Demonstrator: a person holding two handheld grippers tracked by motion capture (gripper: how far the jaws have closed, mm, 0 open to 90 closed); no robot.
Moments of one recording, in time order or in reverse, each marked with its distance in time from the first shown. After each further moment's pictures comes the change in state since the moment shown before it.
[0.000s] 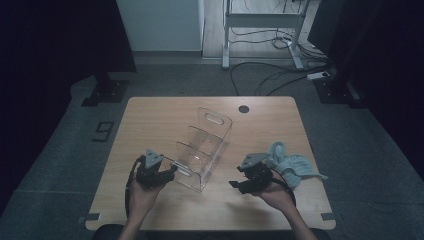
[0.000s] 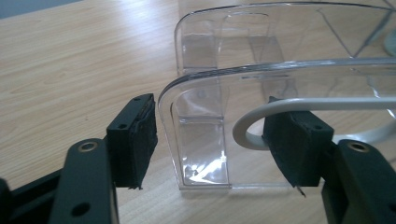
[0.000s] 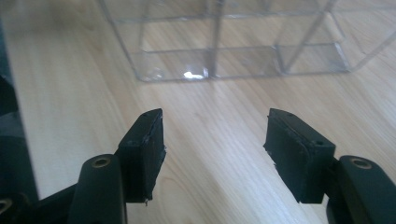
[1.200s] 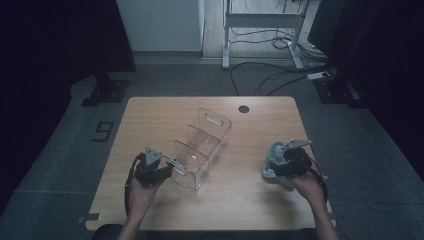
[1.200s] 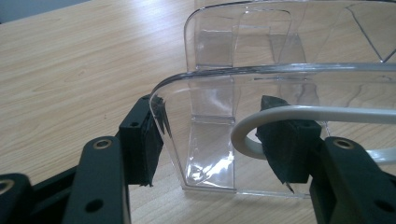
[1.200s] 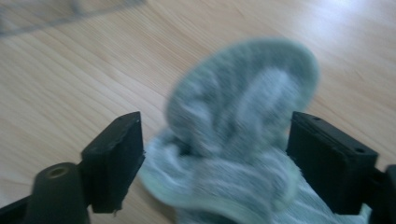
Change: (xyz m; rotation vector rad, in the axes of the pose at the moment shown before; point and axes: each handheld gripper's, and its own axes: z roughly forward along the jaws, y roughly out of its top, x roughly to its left) left arm 0.009 0.002 0.003 0.019 0.045 0.007; right arm -0.090 -0.058 -0.050 0.077 -0.371 0.265
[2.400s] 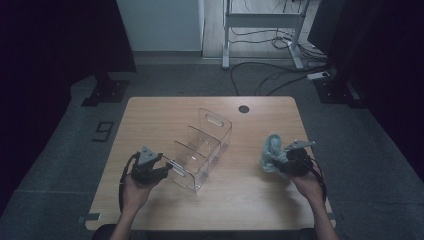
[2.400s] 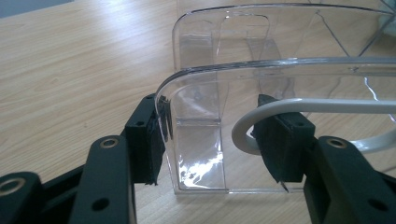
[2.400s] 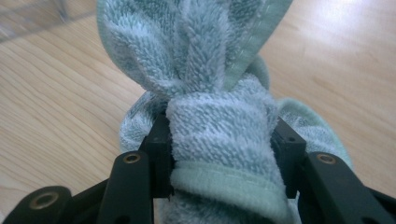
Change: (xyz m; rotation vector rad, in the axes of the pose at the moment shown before) left arm 0.015 -0.005 -0.002 -0.031 -0.149 0.033; right arm -0.007 -0.008 0.008 -0.037 0.053 0.059
